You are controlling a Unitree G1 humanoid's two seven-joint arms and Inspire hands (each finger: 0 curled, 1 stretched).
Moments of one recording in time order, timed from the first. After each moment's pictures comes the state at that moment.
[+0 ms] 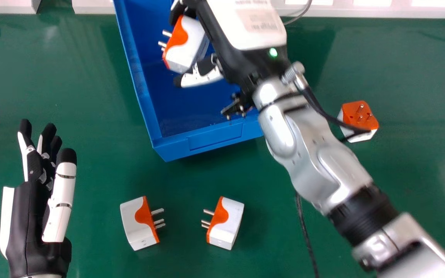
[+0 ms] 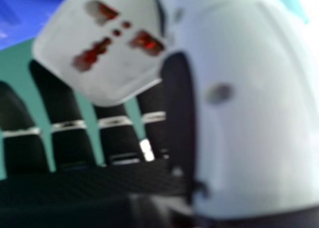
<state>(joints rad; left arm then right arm) 0.36 0.05 0.24 -0.02 -0.16 -0.47 -0.13 -0.82 -0.04 0.46 0.53 -0.87 0.03 -0.27</state>
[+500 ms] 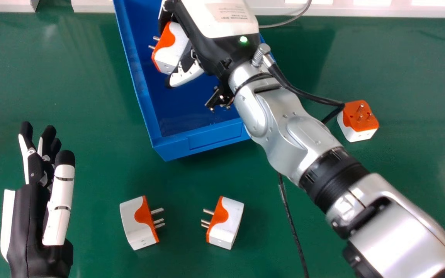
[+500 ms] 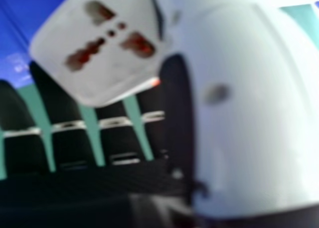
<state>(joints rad) 0.39 0.04 0.23 -0.03 -0.18 -0.47 -0.14 -1.05 0.04 0.49 0.93 -0.82 0.00 -0.28</state>
